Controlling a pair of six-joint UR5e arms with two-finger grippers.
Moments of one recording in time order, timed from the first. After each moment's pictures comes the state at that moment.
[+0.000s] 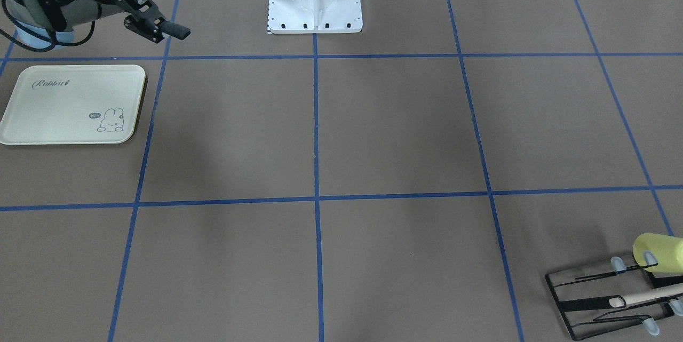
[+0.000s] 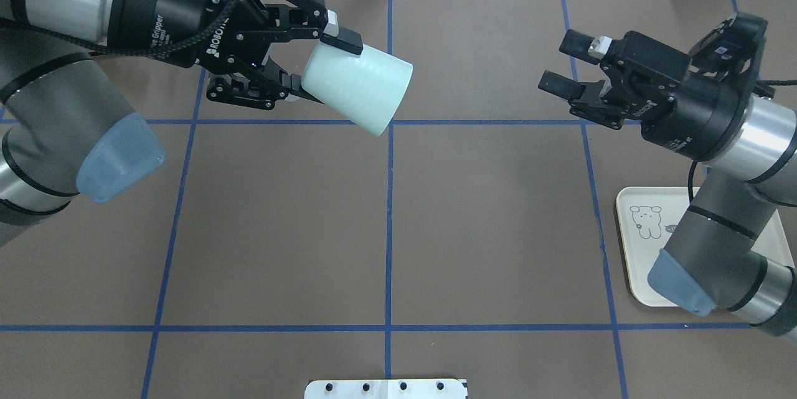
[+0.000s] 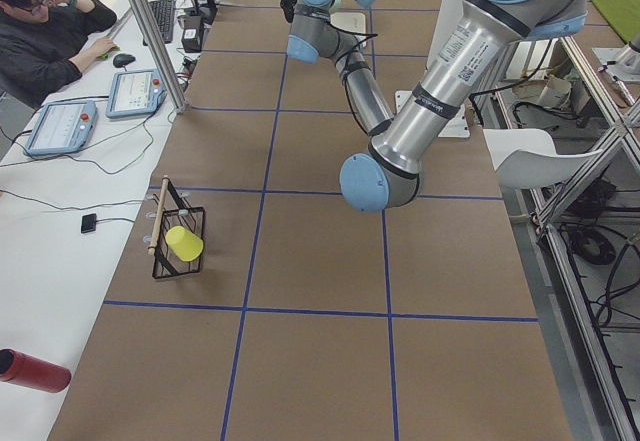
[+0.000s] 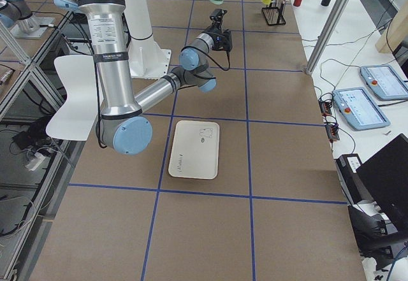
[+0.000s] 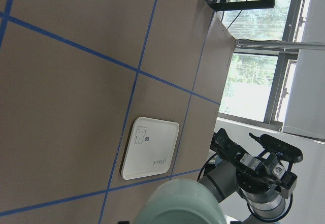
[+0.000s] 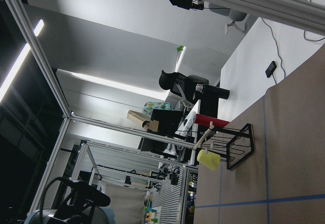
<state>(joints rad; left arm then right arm) -0.88 -2.21 -1.92 -2.49 -2.39 -2.06 0.67 -1.38 1.89 0.19 1.60 1.81</state>
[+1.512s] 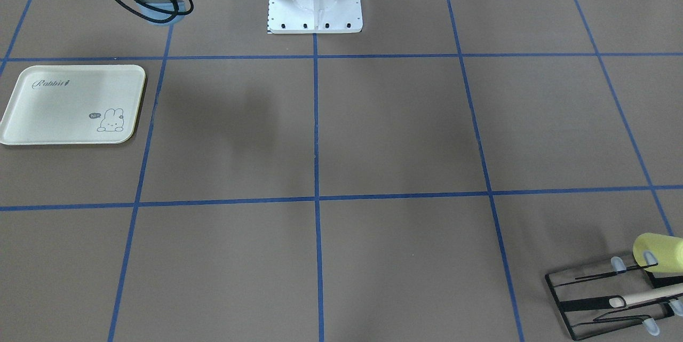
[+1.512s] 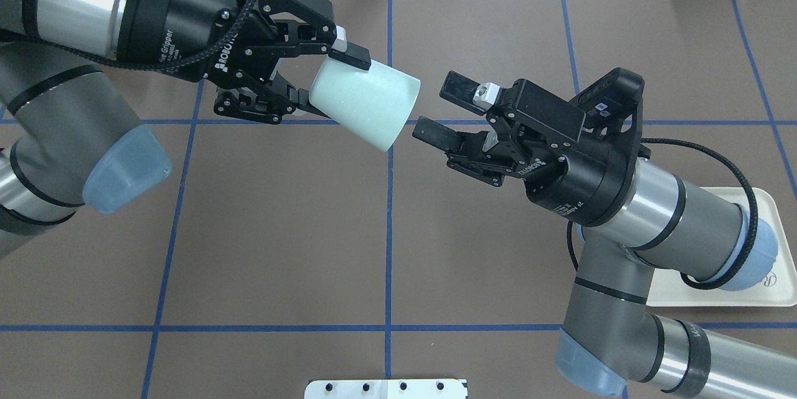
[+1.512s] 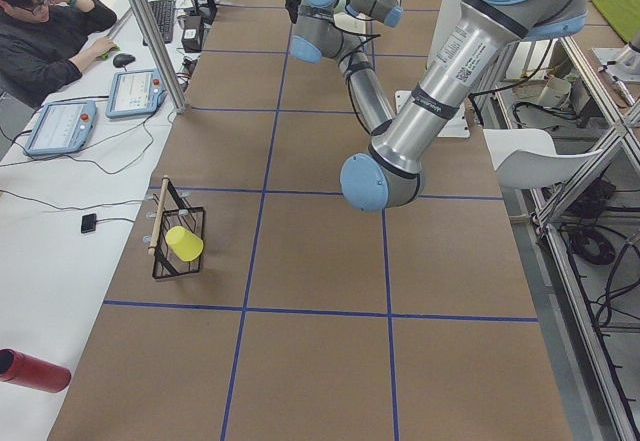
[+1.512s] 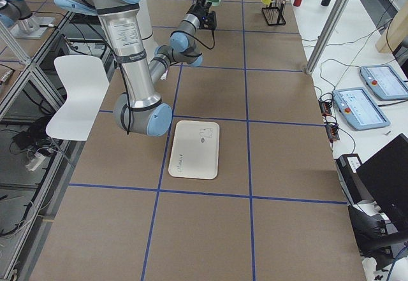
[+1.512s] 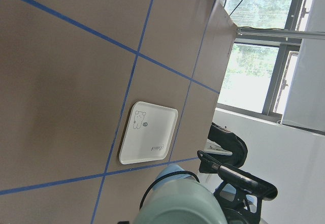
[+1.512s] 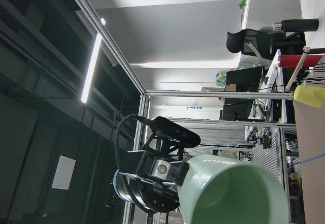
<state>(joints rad) -0.86 -2.21 -1.93 -2.49 -2.39 -2.07 0.42 -1.18 1.89 0.21 1.43 1.81</state>
